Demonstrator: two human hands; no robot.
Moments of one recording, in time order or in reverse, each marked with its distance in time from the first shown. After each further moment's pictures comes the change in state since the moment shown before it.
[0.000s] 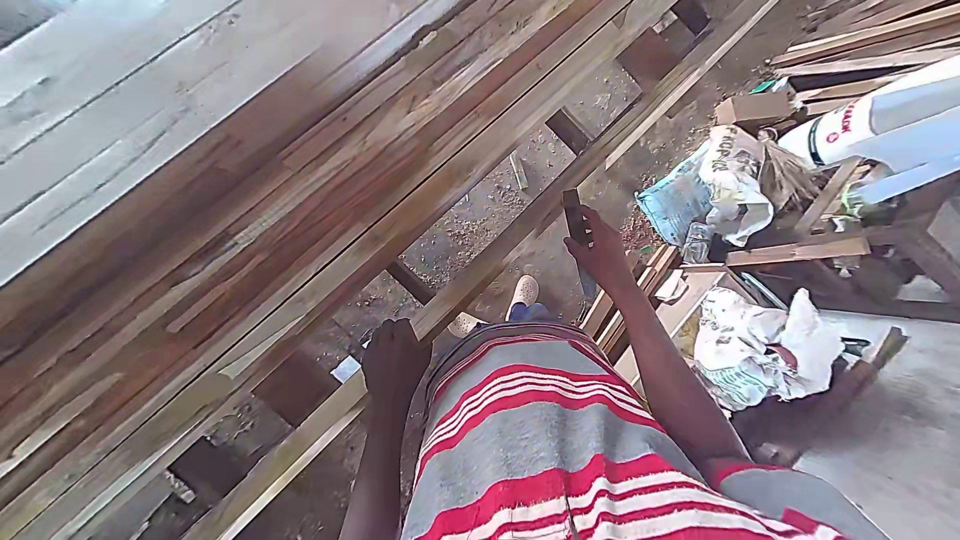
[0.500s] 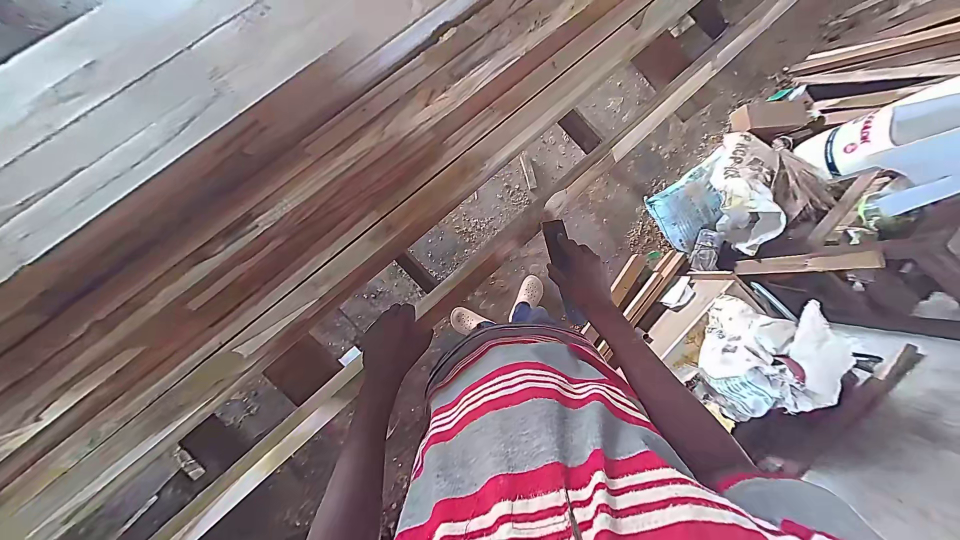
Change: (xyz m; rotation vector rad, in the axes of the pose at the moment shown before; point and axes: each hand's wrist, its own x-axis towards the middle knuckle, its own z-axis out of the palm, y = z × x) left_hand 0.034 0.000 -0.033 0.044 -0.532 -0.103; right_hand -0.023 -0.022 0.040 -0.178 -0.142 0.180
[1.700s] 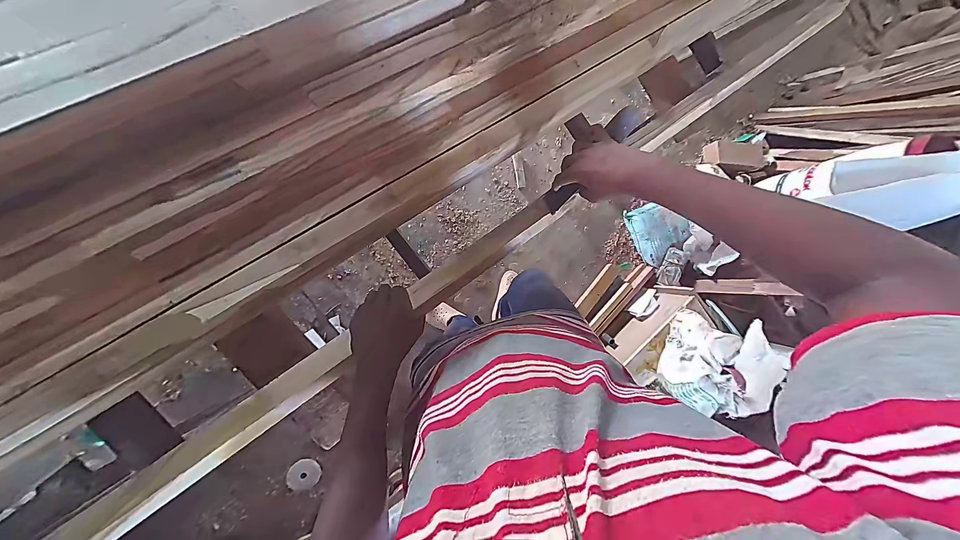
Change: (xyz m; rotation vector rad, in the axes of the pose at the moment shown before) left_hand -0.011 0.004 0.024 -0.084 0.226 0.007; right_hand 0.128 -0.077 -0.123 -1.103 -0.416 -0.911
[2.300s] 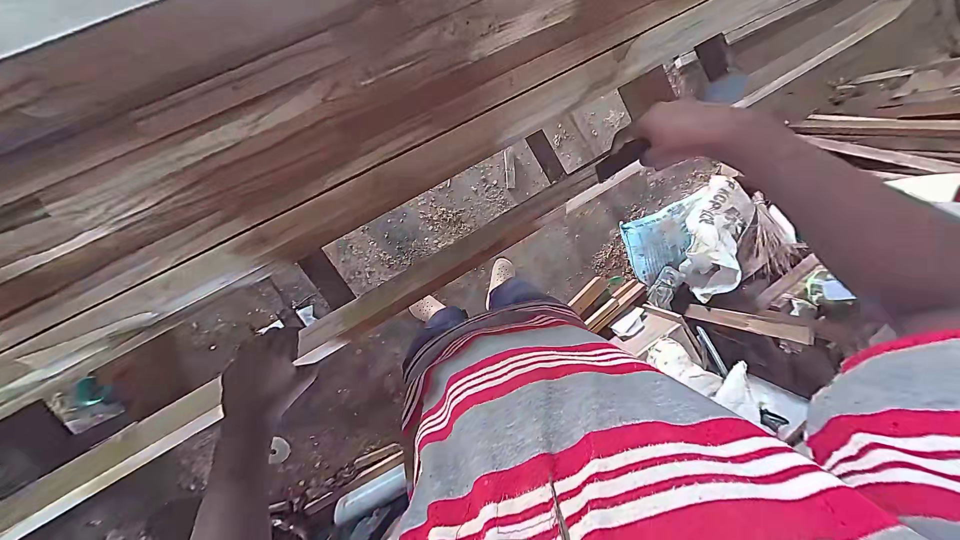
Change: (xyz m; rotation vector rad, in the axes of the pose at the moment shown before) left_hand -0.002 -0.017 0.023 0.034 0.030 -0.051; right_hand -0.069 0.218 0.022 0.225 -0.113 0.190
